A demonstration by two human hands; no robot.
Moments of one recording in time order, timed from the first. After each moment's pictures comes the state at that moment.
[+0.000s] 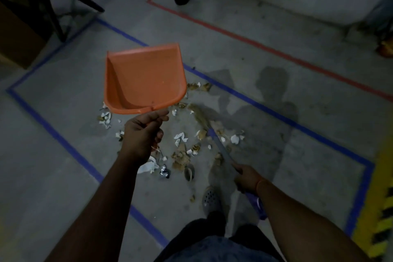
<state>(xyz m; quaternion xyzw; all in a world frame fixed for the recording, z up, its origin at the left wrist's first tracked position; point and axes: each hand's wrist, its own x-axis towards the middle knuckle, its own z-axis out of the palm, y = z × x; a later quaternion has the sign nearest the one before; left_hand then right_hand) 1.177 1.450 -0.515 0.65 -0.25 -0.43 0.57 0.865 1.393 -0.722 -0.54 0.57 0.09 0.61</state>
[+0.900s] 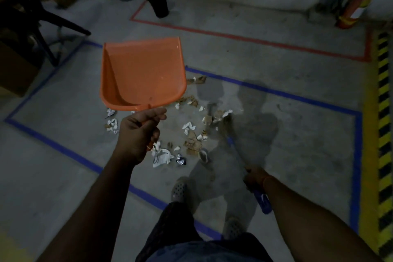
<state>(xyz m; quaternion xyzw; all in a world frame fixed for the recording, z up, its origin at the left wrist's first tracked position) 1.232 1.662 -0.491 0.61 -0.36 -0.45 0.55 0.903 1.643 -0.698 -0.47 0.66 0.08 0.58</state>
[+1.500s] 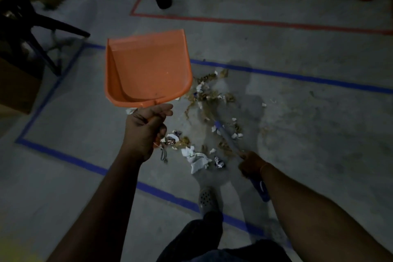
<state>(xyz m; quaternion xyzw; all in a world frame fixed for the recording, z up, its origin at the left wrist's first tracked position) 1.511 1.587 -0.495 0.60 -0.40 -0.48 0.50 1.216 1.586 -0.717 -0.43 0.67 0.03 0.60</state>
